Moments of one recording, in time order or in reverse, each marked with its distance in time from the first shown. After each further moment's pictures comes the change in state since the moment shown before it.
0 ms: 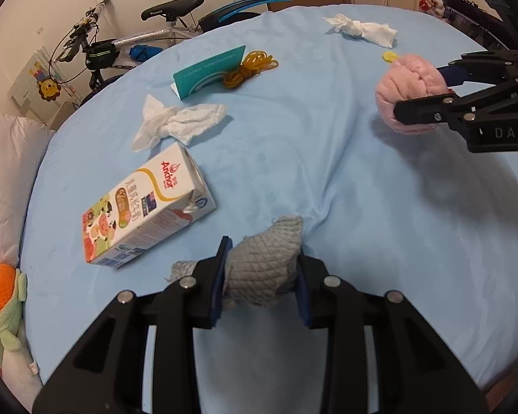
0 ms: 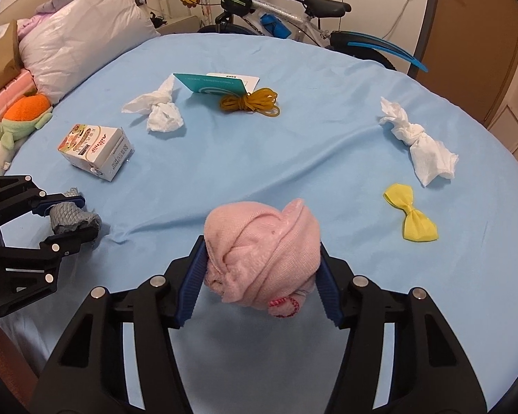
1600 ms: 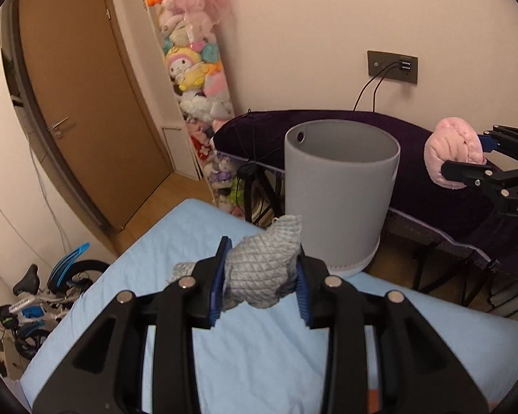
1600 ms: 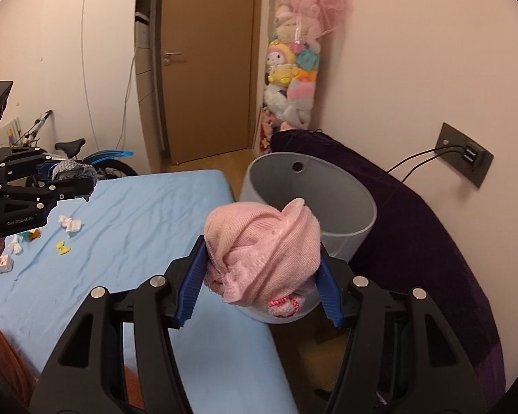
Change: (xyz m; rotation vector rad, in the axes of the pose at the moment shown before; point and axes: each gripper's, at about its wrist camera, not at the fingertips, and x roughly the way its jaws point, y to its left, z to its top) left arm -0.314 -0.492 0.280 0.508 -0.491 -0.420; right arm -0.548 -0.381 -0.263 0.523 -0.336 -0.621
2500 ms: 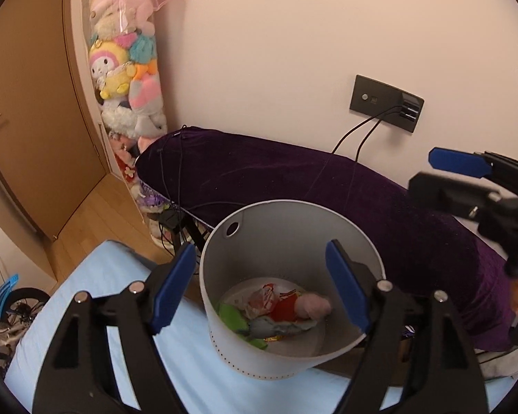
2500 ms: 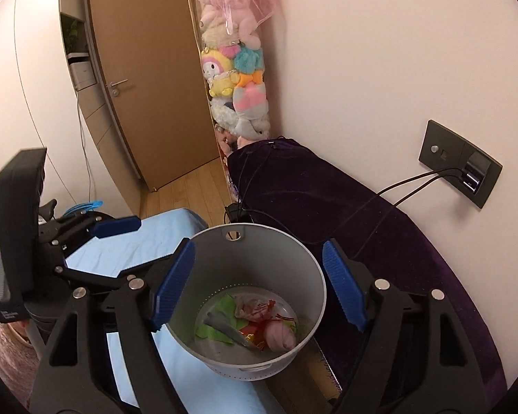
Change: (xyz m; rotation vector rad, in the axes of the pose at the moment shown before) left arm 0.157 -0.043 0.159 -0.082 0.057 -0.247; right arm 0.088 -0.128 0.122 0.222 0.055 -0.003
